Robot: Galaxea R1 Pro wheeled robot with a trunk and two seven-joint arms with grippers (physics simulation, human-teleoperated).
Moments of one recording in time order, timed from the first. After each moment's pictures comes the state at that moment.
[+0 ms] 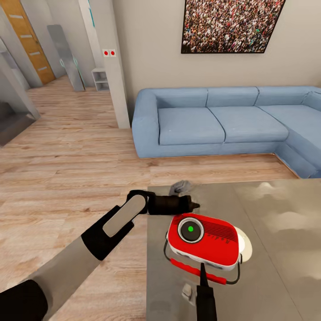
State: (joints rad) left arm -0.92 -0.02 -0.78 -1.29 1.49 0.76 0.23; right arm -0.32 -0.09 1.23 -0.76 0.30 0.84 -1.36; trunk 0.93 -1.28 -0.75
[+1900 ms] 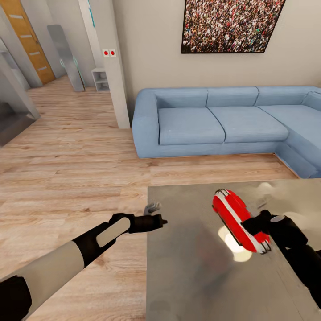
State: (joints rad) left arm -0.92 0.14 -1.02 -0.88 1.49 0.47 -0.06; right arm -0.48 -0.45 0.14 -1.53 0.31 0.96 0.43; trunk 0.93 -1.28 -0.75
